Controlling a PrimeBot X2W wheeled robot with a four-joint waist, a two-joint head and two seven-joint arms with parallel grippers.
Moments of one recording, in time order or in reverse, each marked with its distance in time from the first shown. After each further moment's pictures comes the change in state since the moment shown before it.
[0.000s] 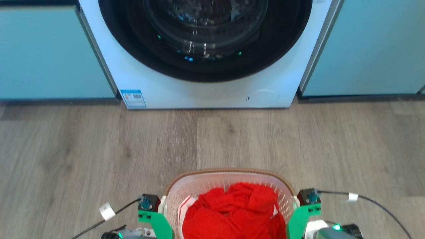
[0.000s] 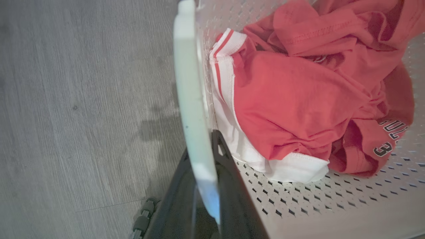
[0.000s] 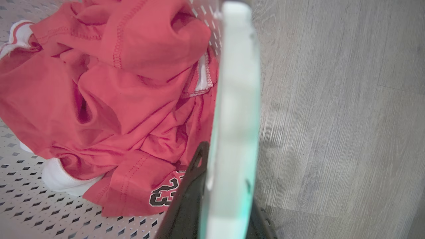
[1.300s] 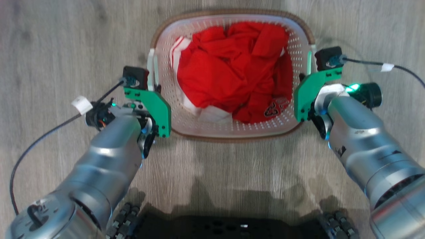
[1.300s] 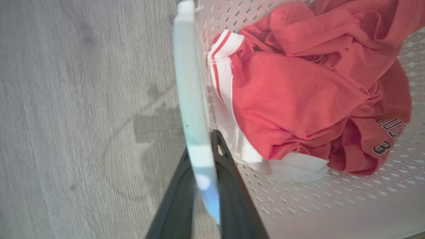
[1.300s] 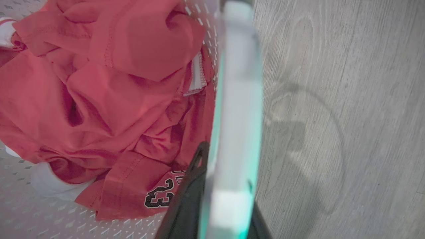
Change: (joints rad) left arm -0.515 0.000 0.017 -0.019 -0.026 0.061 -0.198; right arm -0.568 -0.012 -0.203 0.066 -0.227 0.000 -0.114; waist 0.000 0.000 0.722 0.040
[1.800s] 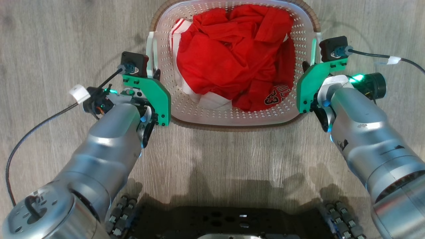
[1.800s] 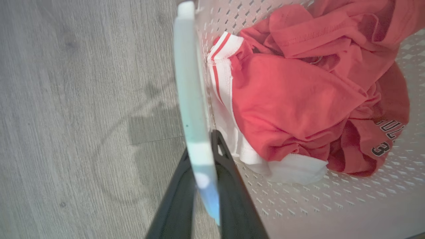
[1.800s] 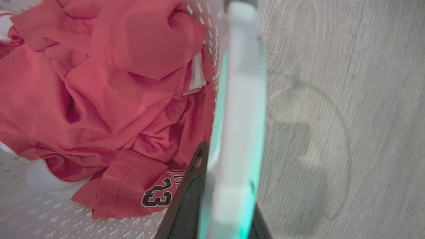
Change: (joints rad) left arm -0.062 -0.002 -0.021 0.014 0.000 0.000 -0.030; right arm -0.025 0.000 -0.110 -0.007 -0.107 0.000 -0.022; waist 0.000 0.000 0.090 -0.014
